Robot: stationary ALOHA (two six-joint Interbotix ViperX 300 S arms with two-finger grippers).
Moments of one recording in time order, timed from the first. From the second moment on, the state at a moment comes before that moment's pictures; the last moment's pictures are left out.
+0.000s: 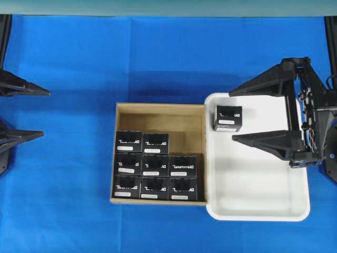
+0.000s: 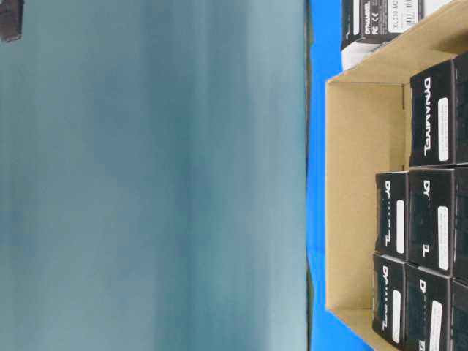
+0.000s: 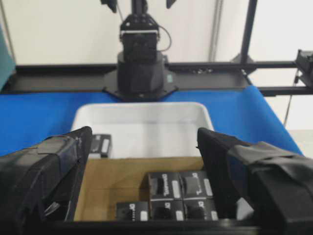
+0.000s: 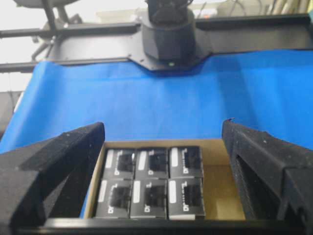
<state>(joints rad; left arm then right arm) -0.02 -1.09 1.07 0.02 -0.05 0.01 0.02 -0.68 0.82 0.16 0.01 -0.10</state>
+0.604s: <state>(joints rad) -0.02 -1.09 1.07 0.02 -0.05 0.01 0.02 -0.68 0.83 0.16 0.01 -0.10</state>
